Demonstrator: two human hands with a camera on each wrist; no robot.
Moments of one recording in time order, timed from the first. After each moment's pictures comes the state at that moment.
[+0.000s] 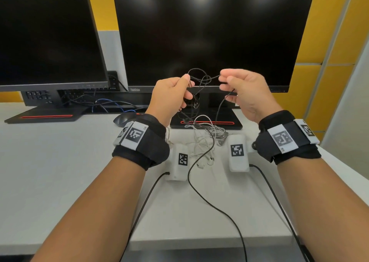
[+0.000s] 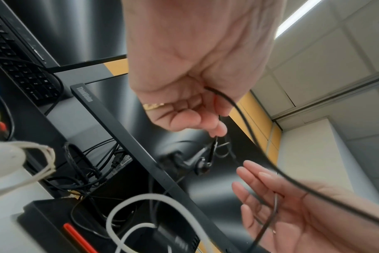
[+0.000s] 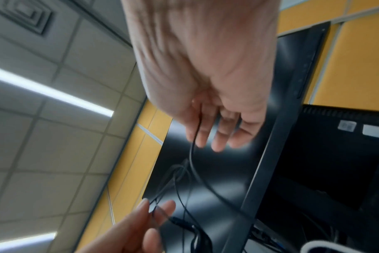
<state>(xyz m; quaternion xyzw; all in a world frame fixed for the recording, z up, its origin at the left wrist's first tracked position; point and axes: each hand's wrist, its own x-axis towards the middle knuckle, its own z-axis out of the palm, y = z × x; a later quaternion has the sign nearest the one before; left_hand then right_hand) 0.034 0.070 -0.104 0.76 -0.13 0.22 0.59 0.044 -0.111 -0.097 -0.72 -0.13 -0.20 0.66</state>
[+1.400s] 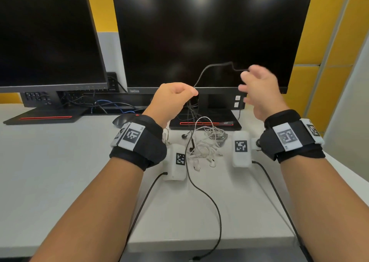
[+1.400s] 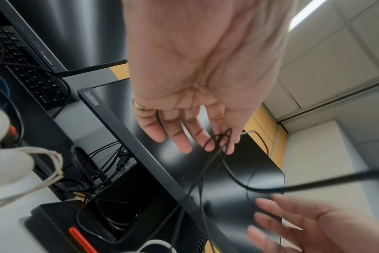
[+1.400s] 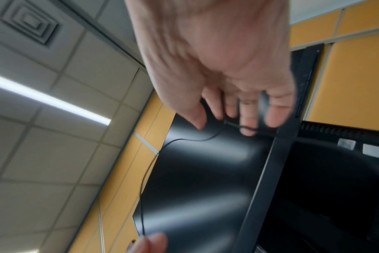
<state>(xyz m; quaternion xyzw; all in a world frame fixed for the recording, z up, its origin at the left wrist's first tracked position) 0.033 0.072 -0.105 0.80 -0.16 0.19 0.54 0.048 -0.128 -0.093 -0.73 -0.02 -0.28 0.63</state>
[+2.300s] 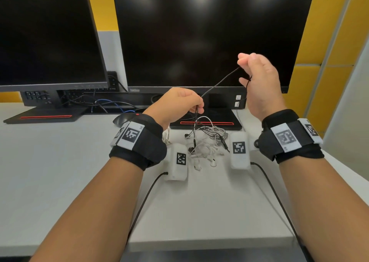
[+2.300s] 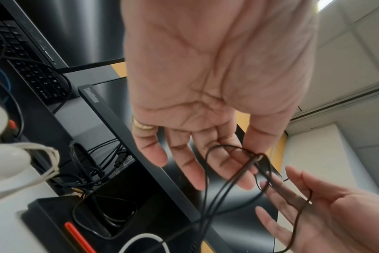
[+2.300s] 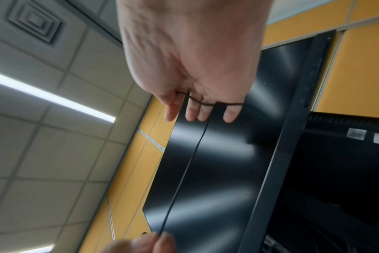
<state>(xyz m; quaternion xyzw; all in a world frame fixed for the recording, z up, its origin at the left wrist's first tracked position) 0.022 0.067 -0.100 0.84 -0.20 0.07 0.50 0.041 -0.117 -0.088 -0.67 -0.14 -0.31 0.66</state>
